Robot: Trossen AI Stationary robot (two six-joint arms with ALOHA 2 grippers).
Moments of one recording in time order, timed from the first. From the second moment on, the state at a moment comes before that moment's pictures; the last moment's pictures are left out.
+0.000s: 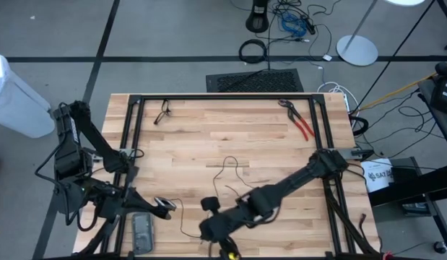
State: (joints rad) left arm -1.08 1.08 1.25 -0.59 -0.73 0.12; right arm 0.51 2.17 2.21 -0.70 0.05 0.17
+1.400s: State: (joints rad) left arm -0.96 1.16 1.25 -0.78 -0.41 -0.18; right arm 0.76 2.05 2.21 -0.41 0.47 -0.26
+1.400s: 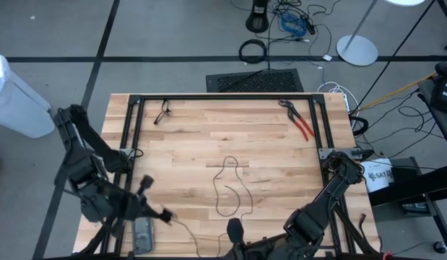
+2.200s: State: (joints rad) left arm -0.75 1.43 1.36 -0.55 0.11 0.30; right arm 0.62 2.05 2.21 -0.37 0.63 -0.31
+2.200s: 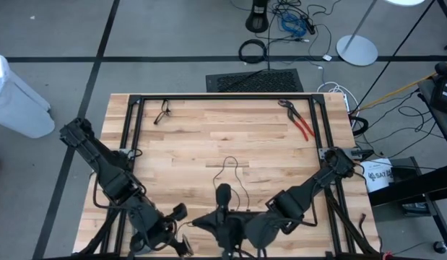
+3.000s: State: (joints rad) left arm -0.87 1.43 1.37 -0.25 0.11 0.59; right arm 0.58 2.06 2.21 -0.45 0.63 -0.20
